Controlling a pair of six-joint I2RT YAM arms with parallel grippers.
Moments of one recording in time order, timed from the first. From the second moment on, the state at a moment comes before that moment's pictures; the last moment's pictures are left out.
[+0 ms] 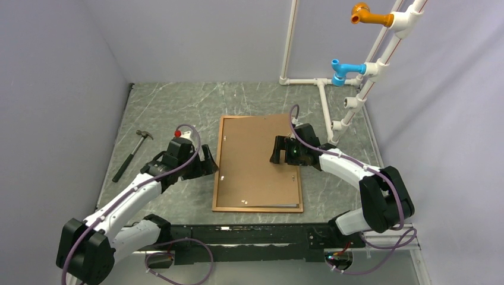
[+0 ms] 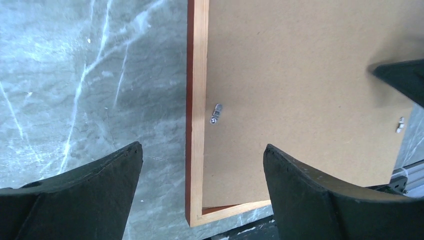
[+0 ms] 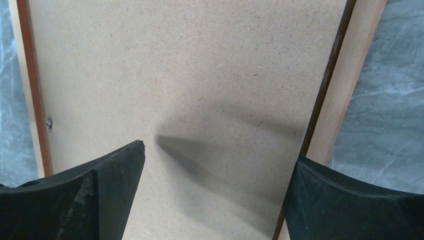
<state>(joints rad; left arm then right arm) -0.45 1.02 0.63 -0.44 0.07 -0.65 0.44 1.42 0.75 -0.20 -0.15 0.48</state>
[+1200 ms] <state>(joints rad) -0.45 0.97 0.64 -0.46 0.06 -0.65 0.39 1.38 0.84 -0.42 0.06 0.46</state>
